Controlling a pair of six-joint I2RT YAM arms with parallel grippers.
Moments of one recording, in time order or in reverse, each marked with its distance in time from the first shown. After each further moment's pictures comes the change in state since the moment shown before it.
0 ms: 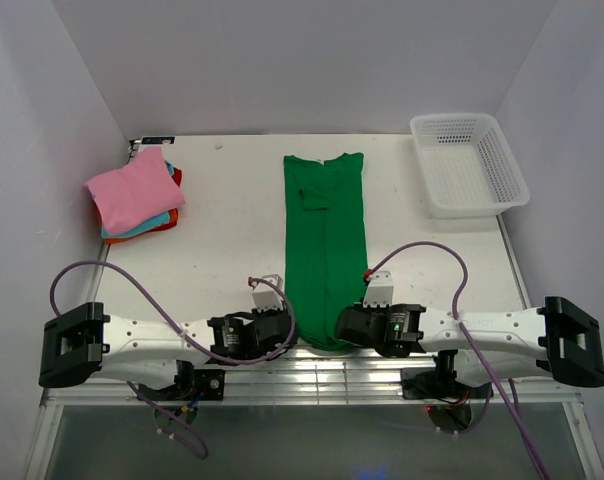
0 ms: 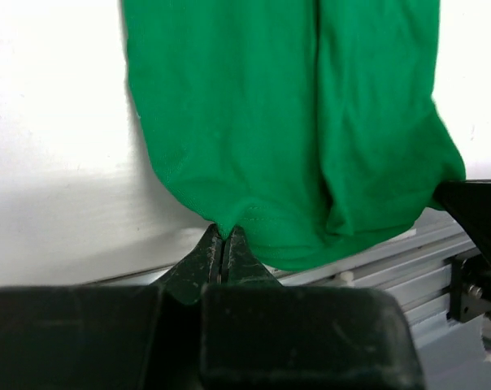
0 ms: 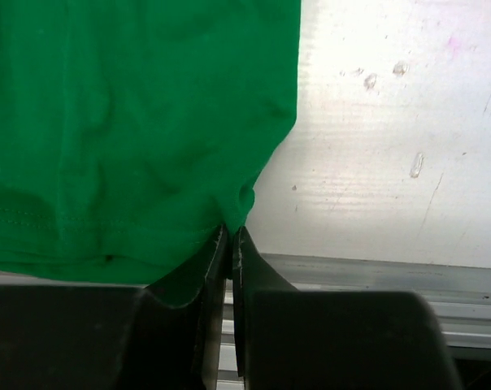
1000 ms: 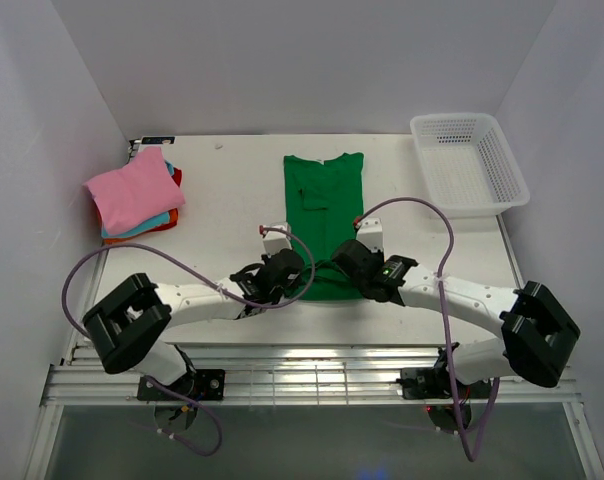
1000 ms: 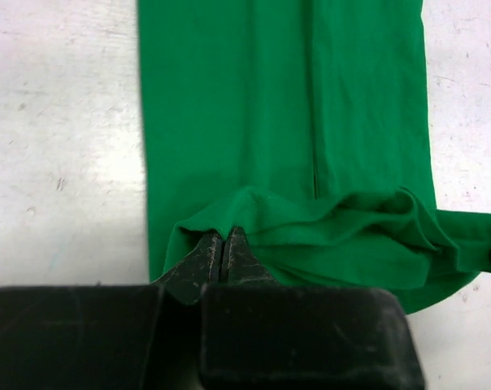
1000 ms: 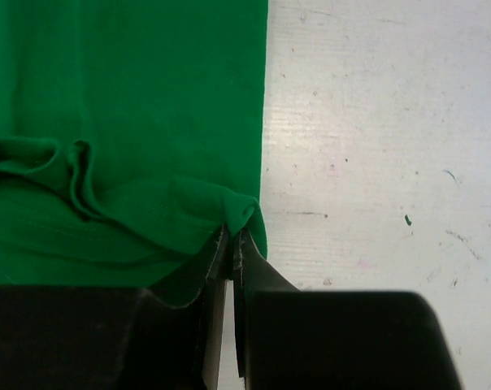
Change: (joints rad) left arm 0.407 0.298 0.169 0.361 0.035 0.423; right arm -0.433 0.182 0.184 0.264 0.035 -0.561
